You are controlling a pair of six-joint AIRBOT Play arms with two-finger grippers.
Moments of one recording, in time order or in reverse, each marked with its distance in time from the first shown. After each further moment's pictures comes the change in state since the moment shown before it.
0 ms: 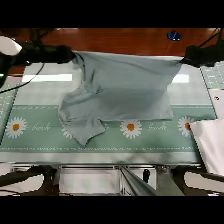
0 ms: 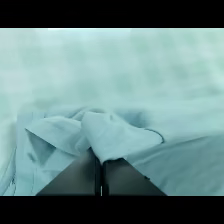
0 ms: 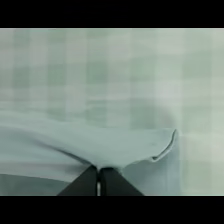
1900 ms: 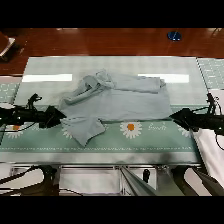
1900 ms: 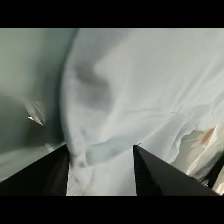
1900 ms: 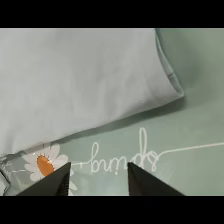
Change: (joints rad) left arm 0.483 0.091 -0.742 -0.123 -0.299 0.044; right arm -0.337 0.506 -1.027 0.304 -0.029 -0.194
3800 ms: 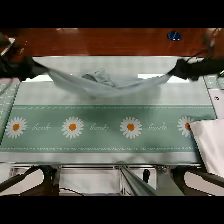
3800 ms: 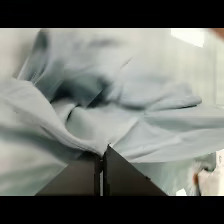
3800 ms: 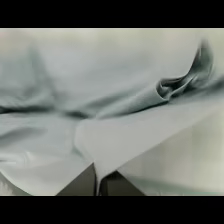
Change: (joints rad) left arm -0.071 0.143 0.634 -0.174 -0.050 -0.046; right arm 0.341 -0.340 0.890 -0.097 0.050 0.164
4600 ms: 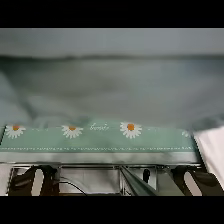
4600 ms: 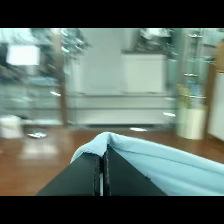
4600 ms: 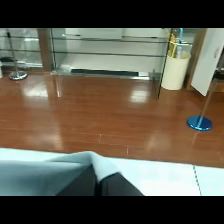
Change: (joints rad) left arm 0.038 0.854 0.238 0.578 0.212 -0.156; right arm 0.010 0.691 0.473 -0.438 0.253 0.085
